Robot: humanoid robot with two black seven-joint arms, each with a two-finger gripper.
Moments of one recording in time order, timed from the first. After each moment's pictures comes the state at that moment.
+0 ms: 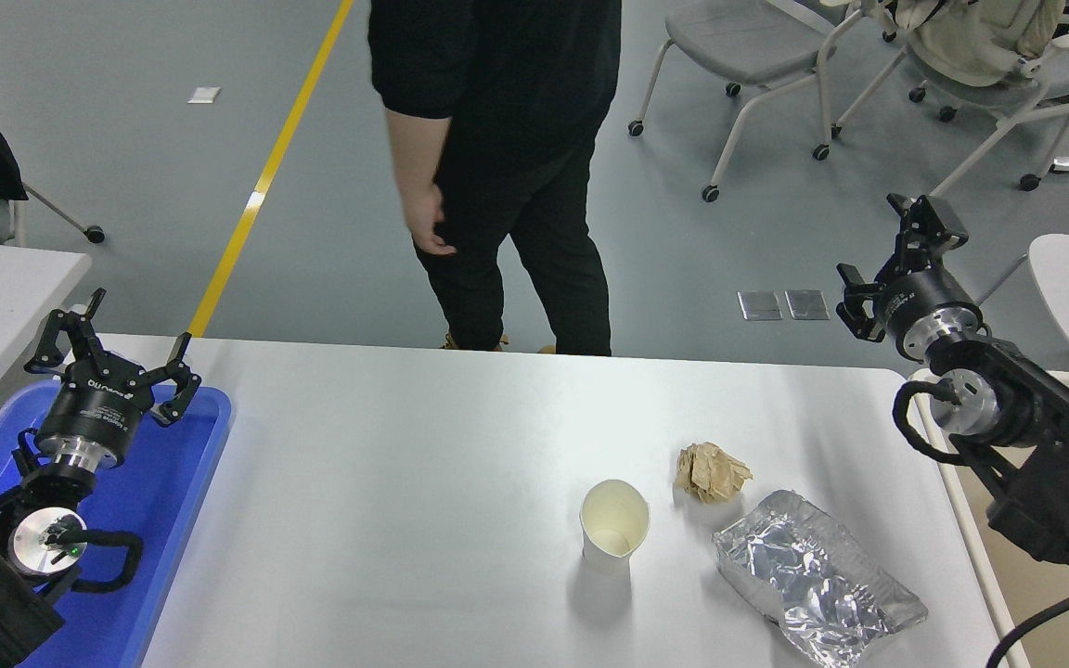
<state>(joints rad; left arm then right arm) -0.55 0.46 -0.60 -0.39 -0.23 -0.70 -0.59 0.76 -0.37 0.74 0.69 -0.23 -0.07 0.28</state>
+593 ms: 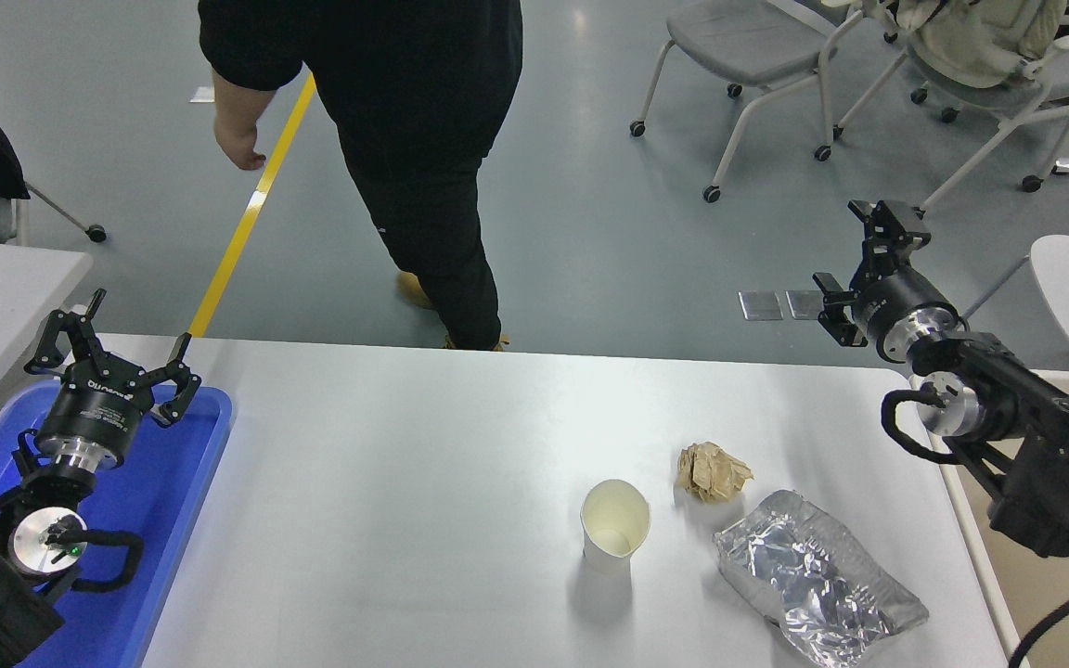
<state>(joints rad) -0.55 0.46 -0.60 -0.39 -0.23 -0.70 -0.59 0.86 -0.44 0.45 0.73 -0.25 -0.06 0.28</state>
